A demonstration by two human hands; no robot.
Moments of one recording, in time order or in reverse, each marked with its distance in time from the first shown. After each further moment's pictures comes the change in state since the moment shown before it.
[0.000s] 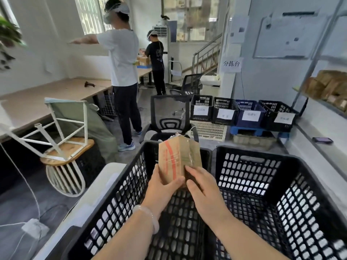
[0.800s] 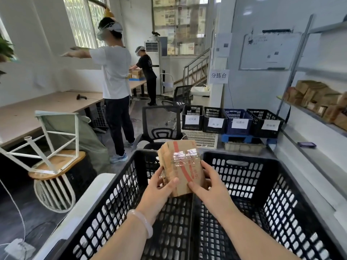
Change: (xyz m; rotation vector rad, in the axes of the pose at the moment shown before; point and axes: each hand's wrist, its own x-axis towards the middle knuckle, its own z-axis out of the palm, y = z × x) left_hand -0.028 0.022 0.022 -0.059 -0.123 0.043; right_hand -0.009 0.011 -0.050 0.241 0.086 0.120
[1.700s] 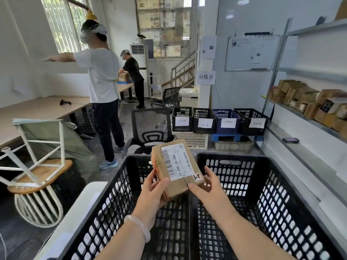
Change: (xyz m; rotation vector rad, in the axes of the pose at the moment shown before) left_hand 0.020 -0.010 -0.004 -0.215 -0.008 -0.029; right_hand 0.004 0.011 0.001 0.086 0.100 0.176
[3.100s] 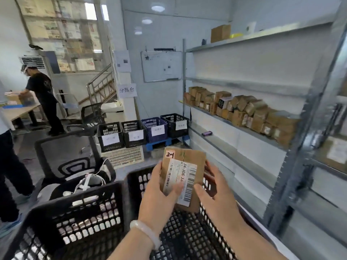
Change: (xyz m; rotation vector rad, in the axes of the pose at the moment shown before) left_hand -0.001 -0.005 0.170 0.511 -0.442 0.413; right_hand -0.071 -0.021 -0.130 -0.350 0.636 -0.265
